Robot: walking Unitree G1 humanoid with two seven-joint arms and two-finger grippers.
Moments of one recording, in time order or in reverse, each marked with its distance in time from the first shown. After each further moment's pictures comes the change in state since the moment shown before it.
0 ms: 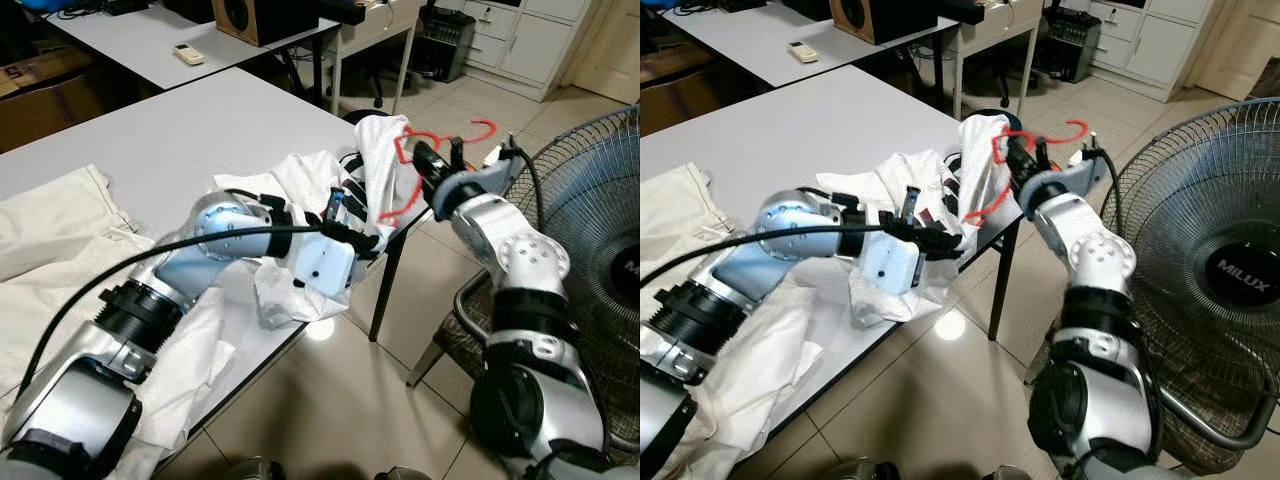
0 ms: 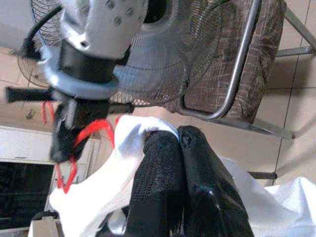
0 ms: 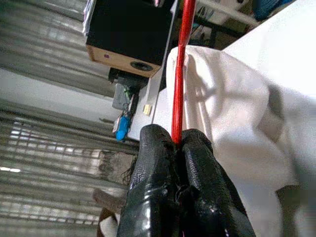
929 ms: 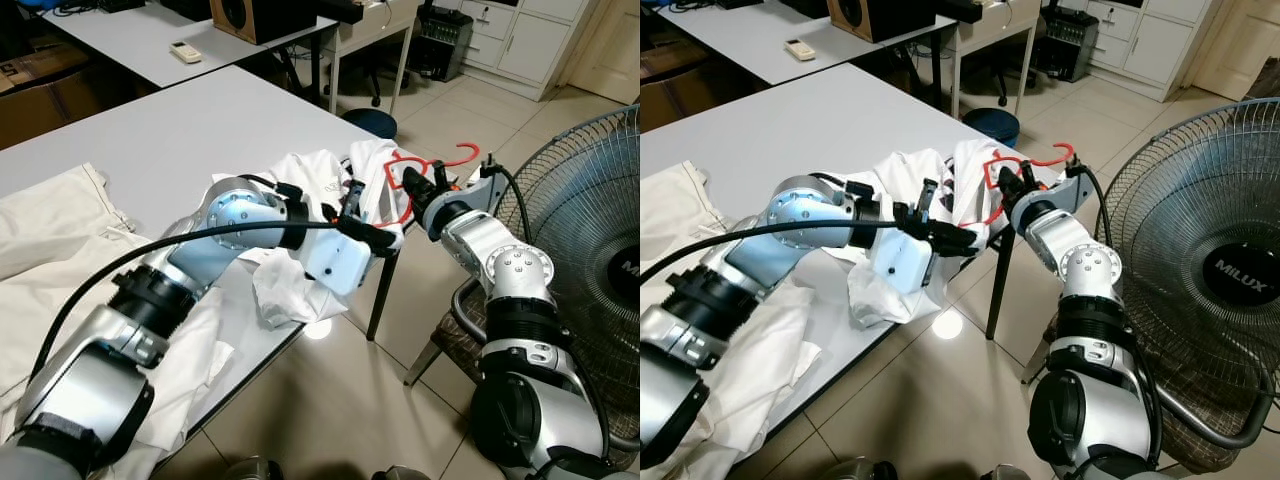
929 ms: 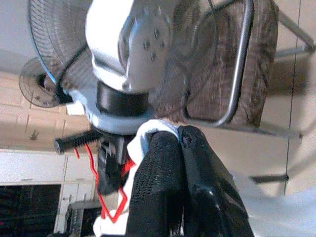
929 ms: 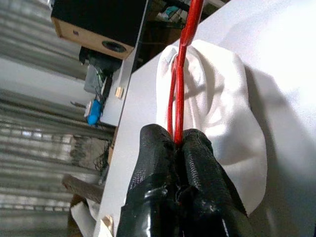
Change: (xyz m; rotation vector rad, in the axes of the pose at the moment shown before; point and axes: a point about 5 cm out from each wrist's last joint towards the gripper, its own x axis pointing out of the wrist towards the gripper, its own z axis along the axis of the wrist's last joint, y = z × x) left arm 0.007 0.016 0.007 0.088 -0.032 -0.037; right arm 0.003 -0.016 -0.018 -0.085 0.075 -0.087
